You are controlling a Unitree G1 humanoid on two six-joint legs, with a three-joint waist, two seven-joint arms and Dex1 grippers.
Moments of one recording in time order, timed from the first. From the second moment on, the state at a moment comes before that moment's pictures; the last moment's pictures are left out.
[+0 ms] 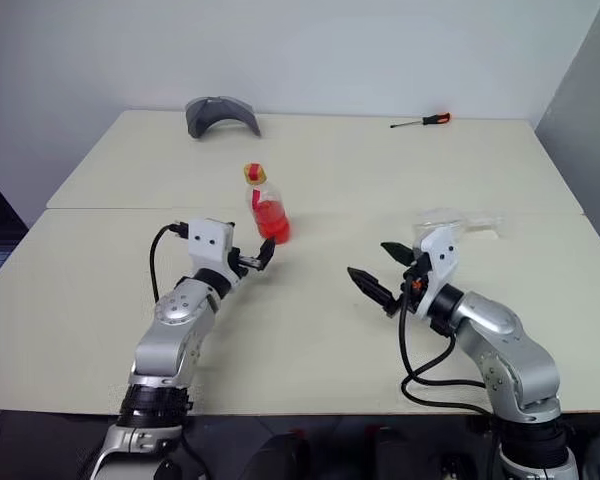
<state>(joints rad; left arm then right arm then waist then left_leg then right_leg) -0.39 0.25 0.04 0.06 -0.11 0.24 -0.23 -0.23 -0.37 -0.04 -0.47 0.51 0.67 0.56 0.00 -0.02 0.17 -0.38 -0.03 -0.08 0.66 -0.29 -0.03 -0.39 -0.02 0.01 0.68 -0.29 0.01</state>
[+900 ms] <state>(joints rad) -0.73 0.18 0.07 0.74 -0.10 -0.17 -0.25 -0.25 -0.40 -0.02 -0.47 0.49 0.66 0.52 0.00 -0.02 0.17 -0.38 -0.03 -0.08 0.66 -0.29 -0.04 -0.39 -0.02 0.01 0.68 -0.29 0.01</state>
